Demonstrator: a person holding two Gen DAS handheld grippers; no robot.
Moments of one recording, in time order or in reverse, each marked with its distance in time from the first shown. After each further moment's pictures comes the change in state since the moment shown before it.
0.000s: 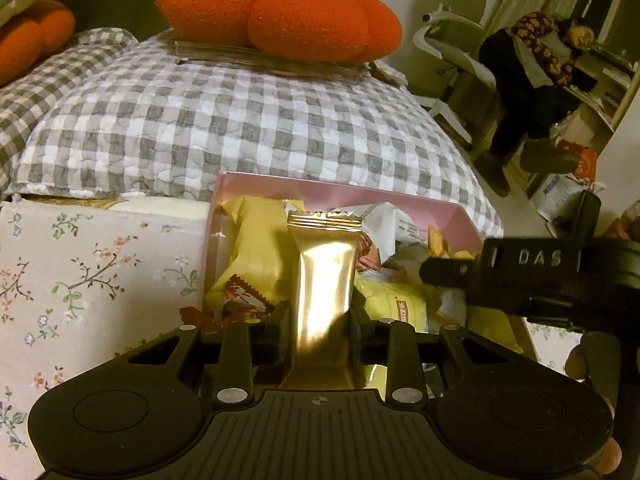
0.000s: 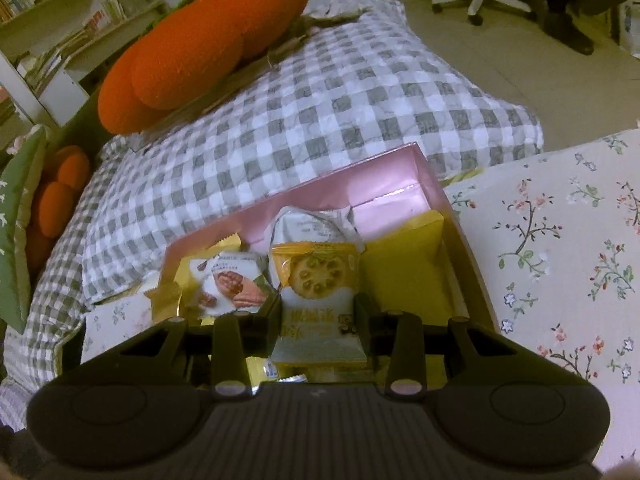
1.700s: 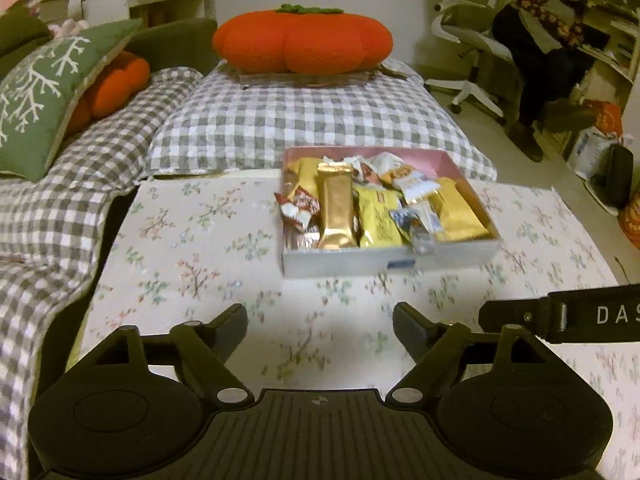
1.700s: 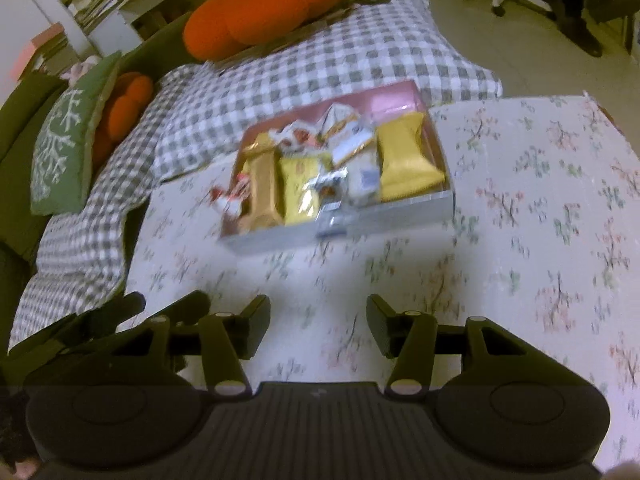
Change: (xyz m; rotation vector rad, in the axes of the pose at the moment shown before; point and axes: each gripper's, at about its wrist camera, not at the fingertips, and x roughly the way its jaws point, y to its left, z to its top) left arm -0.168 -0.052 -0.089 0.122 -0.001 0.234; right arm -0.143 0.019 -0.100 -0.151 0.133 -0.006
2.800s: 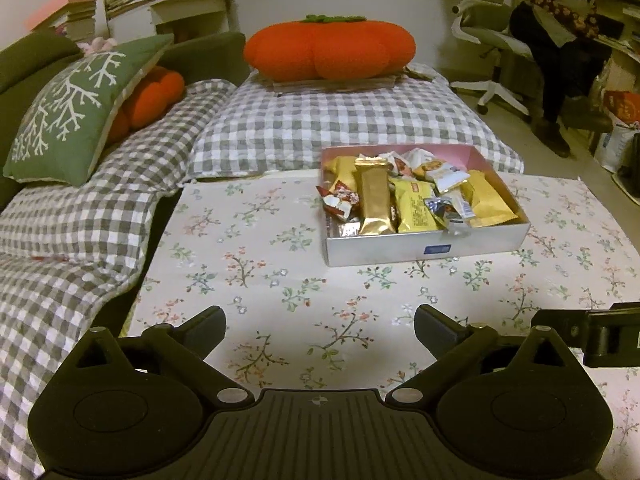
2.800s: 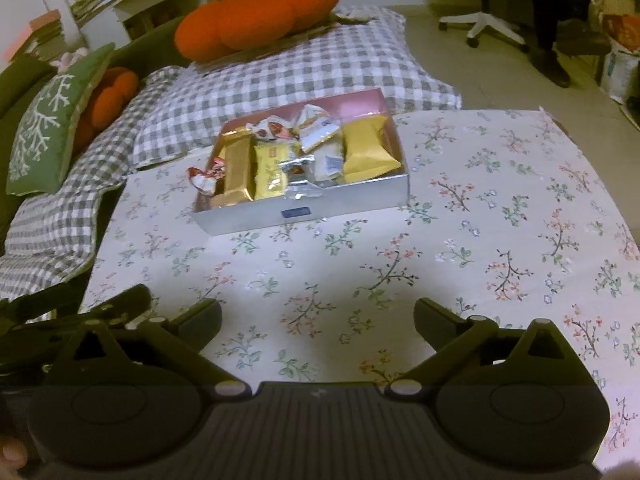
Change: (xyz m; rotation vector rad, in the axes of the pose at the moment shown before) left arm -0.014 0.009 -0.018 0.019 -0.031 0.116; right arm -0.006 -0.002 -0.034 -0.028 -0.072 -0.124
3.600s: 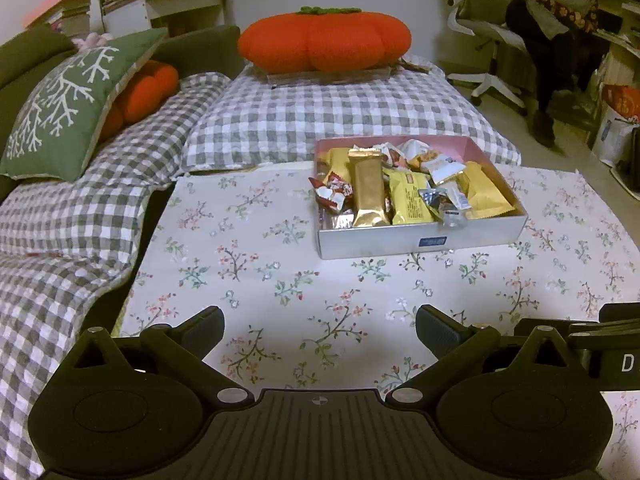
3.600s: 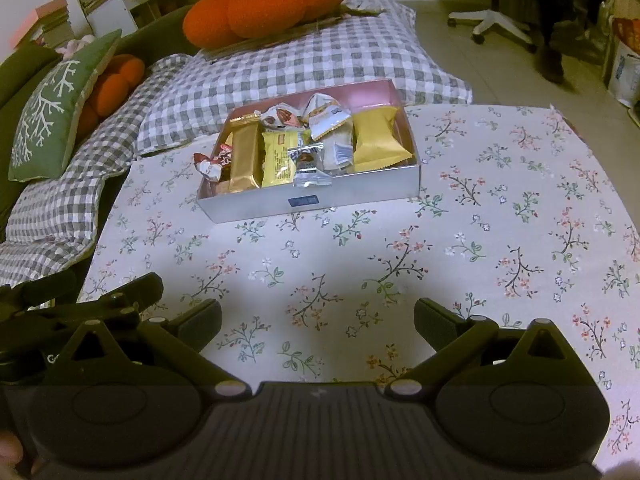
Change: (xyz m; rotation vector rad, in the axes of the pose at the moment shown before) left arm 0.004 -0.003 -0.001 0.007 0.020 -0.012; right arm 0.004 0.006 -0.002 -0.029 0.014 0.008
